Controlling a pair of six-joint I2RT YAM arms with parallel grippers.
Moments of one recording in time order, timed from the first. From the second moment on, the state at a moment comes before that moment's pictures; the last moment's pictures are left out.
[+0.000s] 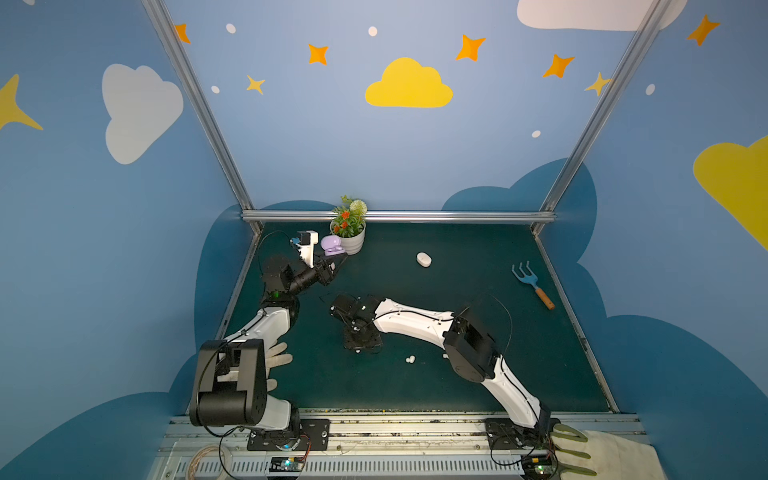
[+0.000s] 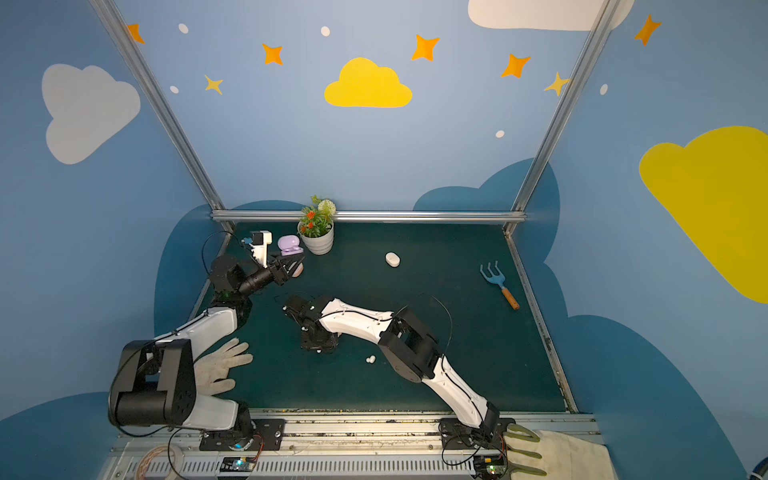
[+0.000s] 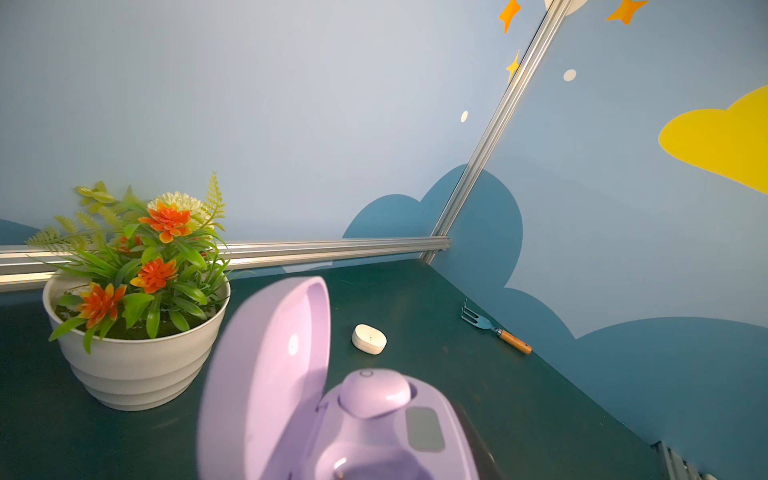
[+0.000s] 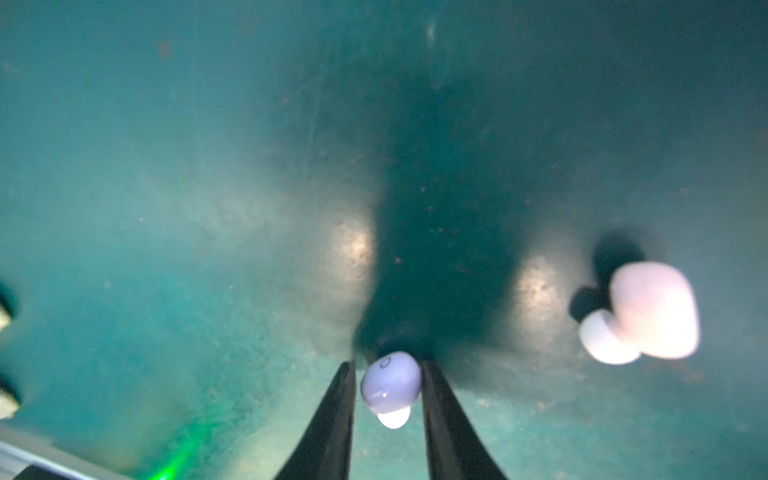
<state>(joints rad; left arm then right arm) 0.04 1.45 0.72 0.71 0.83 -0.39 1.15 2.35 1.96 -0.96 -0.05 0.95</state>
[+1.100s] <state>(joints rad) -0.01 1.45 0.71 0.71 0.83 -0.38 1.10 2.14 1.72 -0.91 -0.05 0.91</state>
